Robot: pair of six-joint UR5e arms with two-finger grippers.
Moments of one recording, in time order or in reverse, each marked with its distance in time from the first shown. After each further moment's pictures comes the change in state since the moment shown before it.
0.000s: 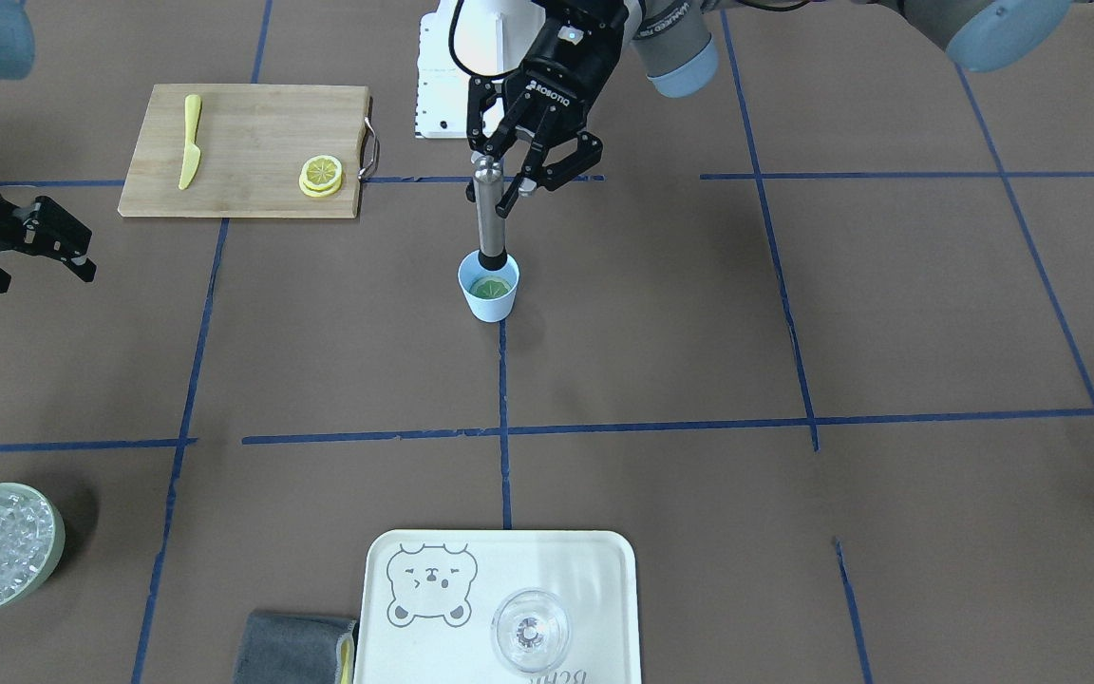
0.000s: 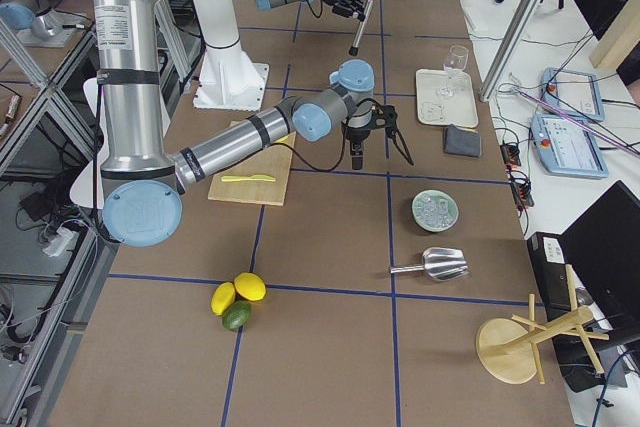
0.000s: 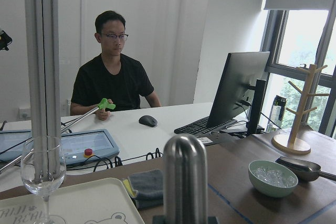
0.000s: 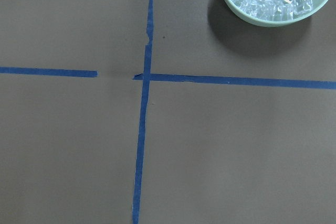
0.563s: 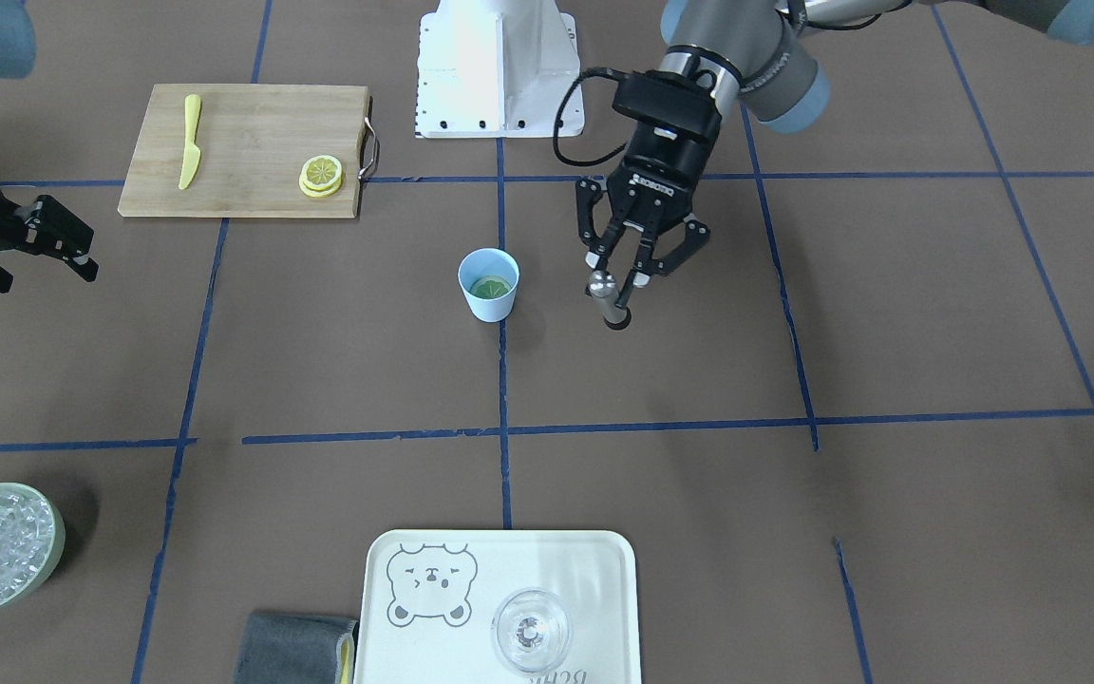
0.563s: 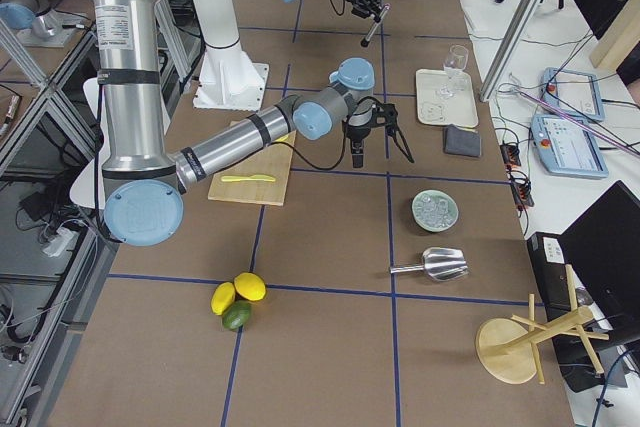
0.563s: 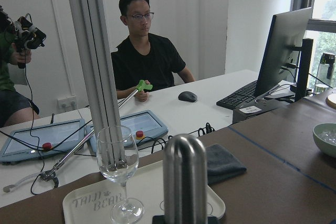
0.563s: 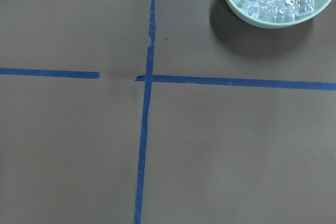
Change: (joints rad) left arm -0.197 0.187 -0.018 0.105 -0.331 -0.035; right arm -0.001 0.005 0.001 0.000 0.000 0.002
